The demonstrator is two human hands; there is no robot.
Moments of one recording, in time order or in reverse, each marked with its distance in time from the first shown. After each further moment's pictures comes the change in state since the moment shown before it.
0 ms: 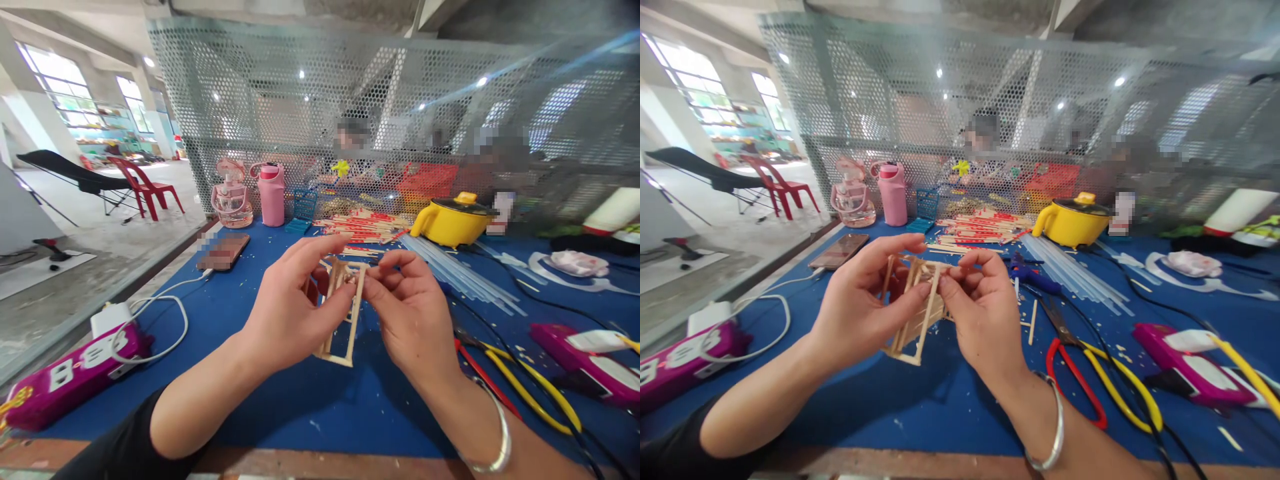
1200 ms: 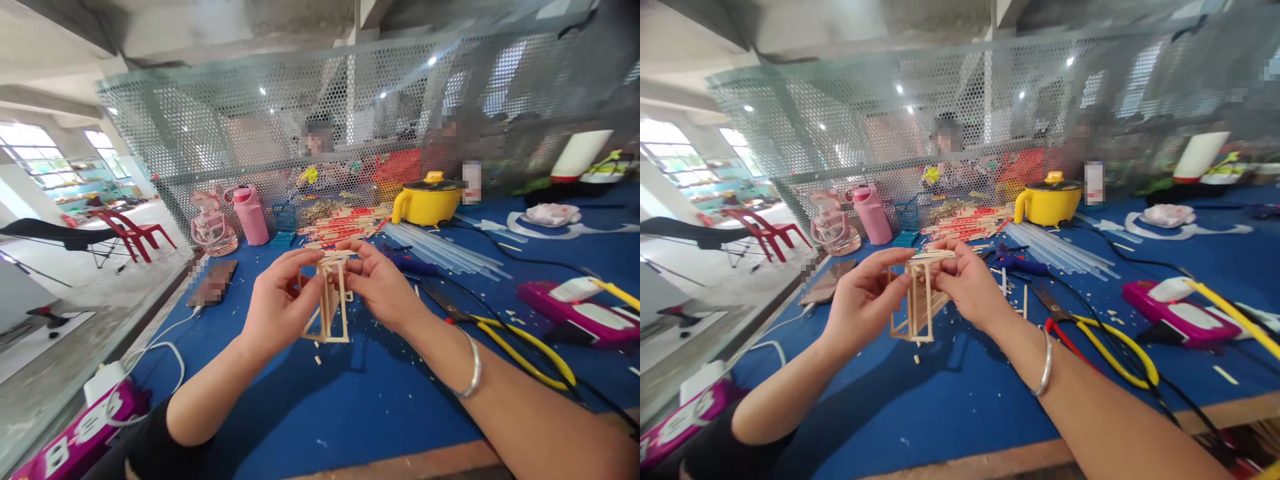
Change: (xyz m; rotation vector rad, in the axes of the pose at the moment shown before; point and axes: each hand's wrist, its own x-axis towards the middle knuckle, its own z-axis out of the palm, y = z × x) left_hand 0.023 -0.024 0.010 0.020 -0.143 -0.044; right_hand 0.038 0.013 -0.026 0.179 -0.240 0.160
